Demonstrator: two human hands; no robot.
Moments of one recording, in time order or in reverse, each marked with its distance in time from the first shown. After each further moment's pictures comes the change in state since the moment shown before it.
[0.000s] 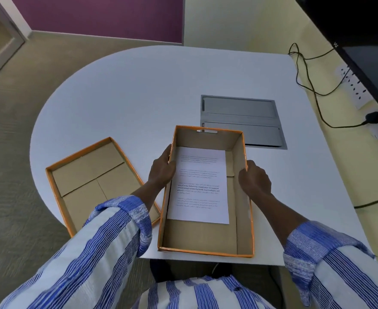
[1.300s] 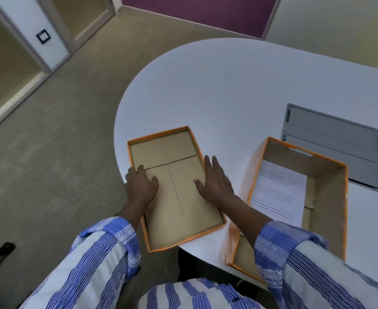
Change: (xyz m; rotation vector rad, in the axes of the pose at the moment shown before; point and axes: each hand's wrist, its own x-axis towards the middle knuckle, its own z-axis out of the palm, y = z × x) left_hand -0.062 -0.204 -0.177 0.363 0.443 -0.480; right_hand -0.088 -0.247 0.162 -0.055 -0.444 -0.644
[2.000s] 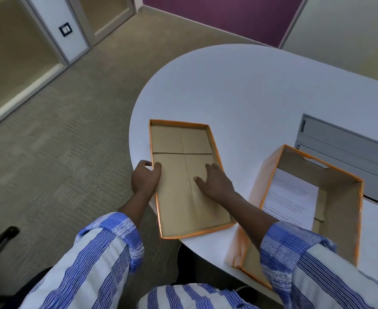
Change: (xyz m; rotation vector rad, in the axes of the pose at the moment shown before) left_hand 0.001 -0.003 -0.030 -0.538 0.119 -0.216; right_hand 0.005 -0.041 -0.003 -0.036 -0.086 -0.010
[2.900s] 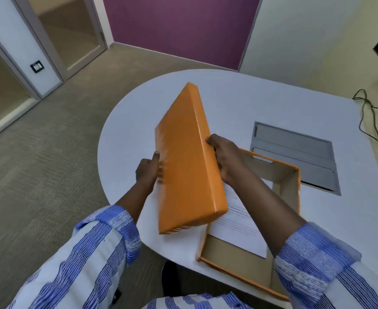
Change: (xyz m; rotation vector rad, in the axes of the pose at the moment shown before) left_hand -0.071 0.104 0.053 -0.136 -0.259 0.026; right_hand -0.087 0.022 -0.167 1.212 0.232 0.143
